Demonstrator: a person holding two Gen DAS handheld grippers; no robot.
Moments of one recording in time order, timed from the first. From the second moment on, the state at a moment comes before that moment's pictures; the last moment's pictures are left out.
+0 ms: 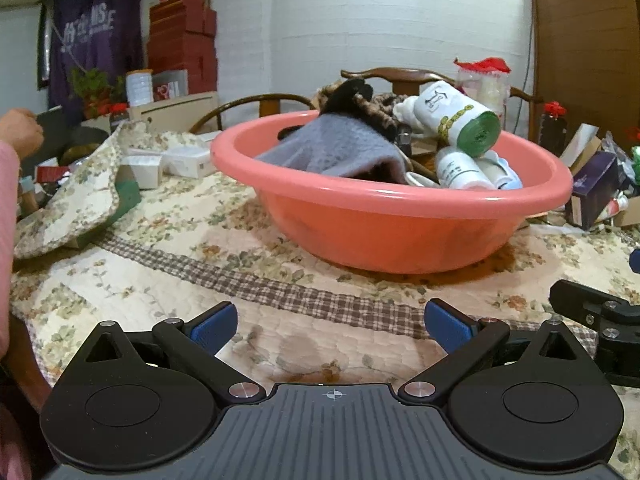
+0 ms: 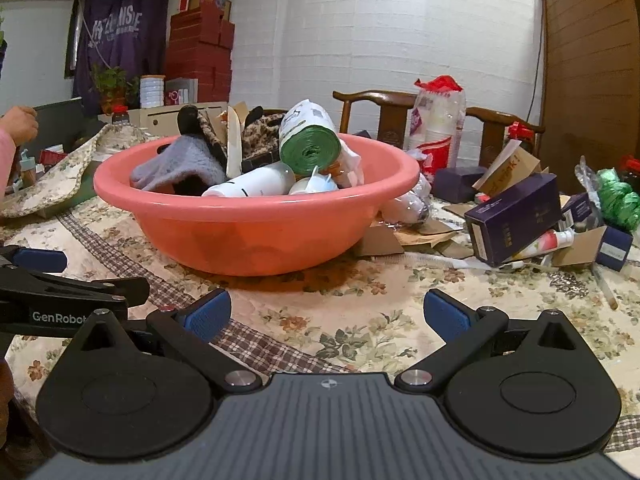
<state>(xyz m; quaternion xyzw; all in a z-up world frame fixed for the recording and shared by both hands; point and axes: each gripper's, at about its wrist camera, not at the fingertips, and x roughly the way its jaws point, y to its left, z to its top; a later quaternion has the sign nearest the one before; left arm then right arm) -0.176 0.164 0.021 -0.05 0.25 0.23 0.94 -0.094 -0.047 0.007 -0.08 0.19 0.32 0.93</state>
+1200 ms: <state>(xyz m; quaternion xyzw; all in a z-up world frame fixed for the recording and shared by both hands) -0.163 0.165 0.009 -0.03 0.26 0.23 0.94 -0.079 -0.045 0.004 -0.07 0.20 0.32 0.92</state>
